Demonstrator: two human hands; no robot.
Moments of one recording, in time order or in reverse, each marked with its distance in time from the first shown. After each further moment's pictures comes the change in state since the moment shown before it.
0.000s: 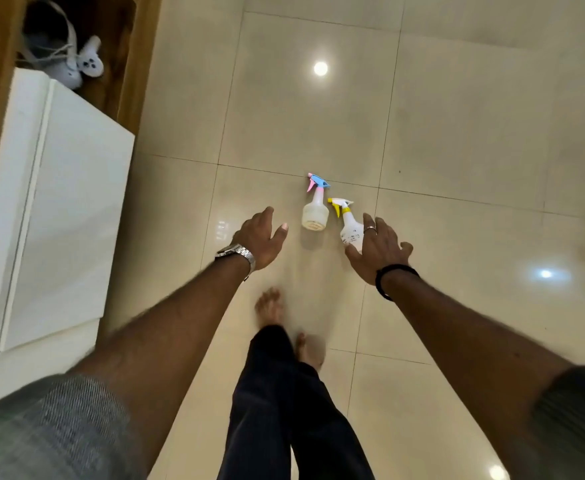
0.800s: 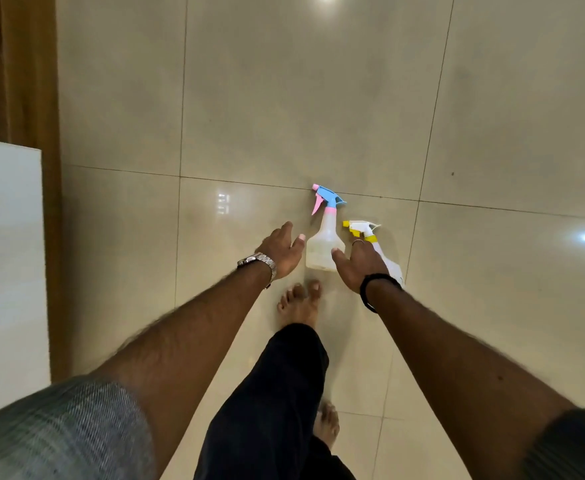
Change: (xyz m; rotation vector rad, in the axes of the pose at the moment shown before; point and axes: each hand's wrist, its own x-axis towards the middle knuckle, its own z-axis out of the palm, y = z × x) left_hand 0.303 -0.036 0.111 -0.094 -0.324 -0.162; right_hand 0.289 -0.020 0.130 0.329 -0.279 0.191
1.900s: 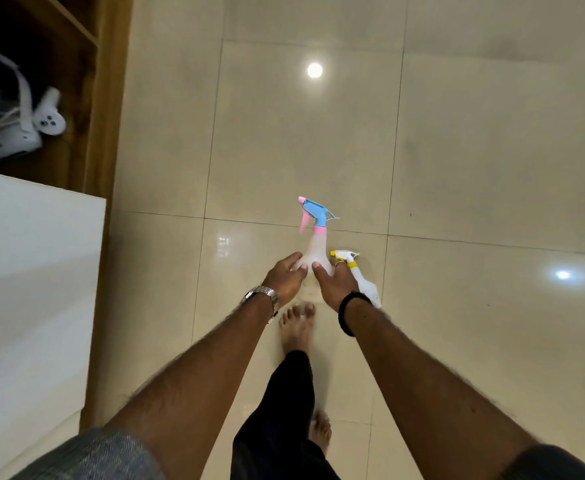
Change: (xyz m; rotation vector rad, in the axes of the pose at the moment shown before) left_hand -0.152 0.055 -0.044 -0.549 0.072 0.007; right_hand -0.154 -0.065 -0.063 0.588 0.011 -0.015
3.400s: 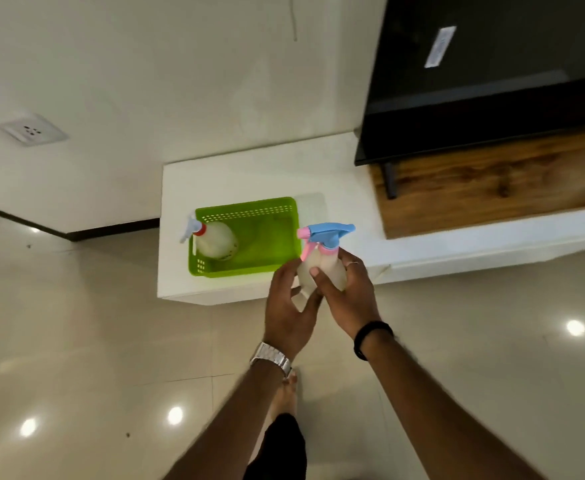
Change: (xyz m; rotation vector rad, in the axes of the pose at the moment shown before) left_hand -0.559 -0.565 -0.225 -0.856 1.470 0.109; right_hand -0.541 0.102 0.597 -0.709 -0.845 -0.960
